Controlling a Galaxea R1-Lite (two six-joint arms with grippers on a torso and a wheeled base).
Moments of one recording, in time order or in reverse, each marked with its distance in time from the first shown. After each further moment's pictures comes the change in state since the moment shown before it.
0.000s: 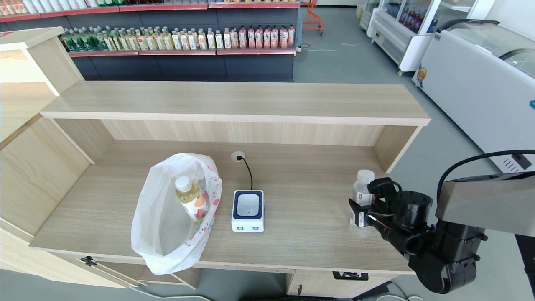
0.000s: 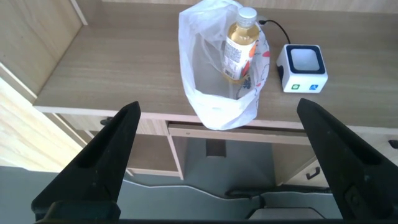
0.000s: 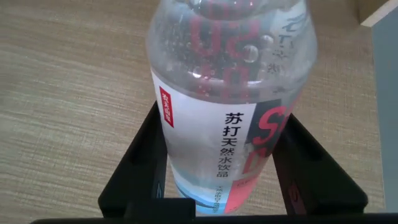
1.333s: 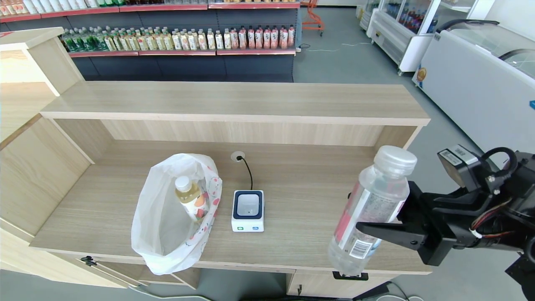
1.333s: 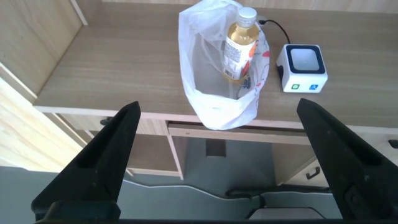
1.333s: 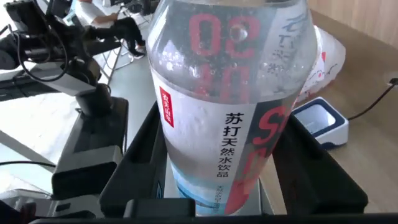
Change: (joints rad) left arm 0.000 0.000 0.000 0.000 0.000 0.000; right arm 0.058 -0.669 0.173 0.218 1.219 0.093
